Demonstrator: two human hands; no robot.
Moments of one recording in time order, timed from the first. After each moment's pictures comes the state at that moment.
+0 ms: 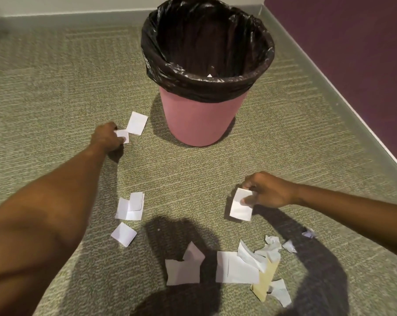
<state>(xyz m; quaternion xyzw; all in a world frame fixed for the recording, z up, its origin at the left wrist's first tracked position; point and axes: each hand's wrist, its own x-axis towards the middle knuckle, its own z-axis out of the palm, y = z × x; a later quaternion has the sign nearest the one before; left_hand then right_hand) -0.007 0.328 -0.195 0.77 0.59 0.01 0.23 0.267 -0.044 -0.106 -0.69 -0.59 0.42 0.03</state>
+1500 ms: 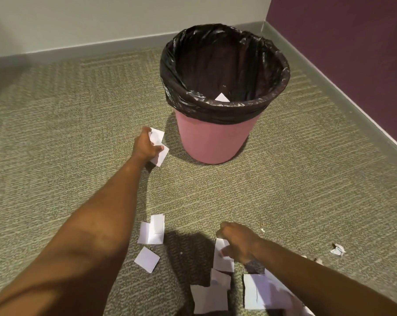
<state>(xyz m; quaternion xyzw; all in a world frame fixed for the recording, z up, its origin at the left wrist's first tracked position) 0.049 0.324 -0.184 0.75 0.53 0.12 0.38 0.140 -0.022 -0.179 -0.73 -0.58 0.36 -0.08</state>
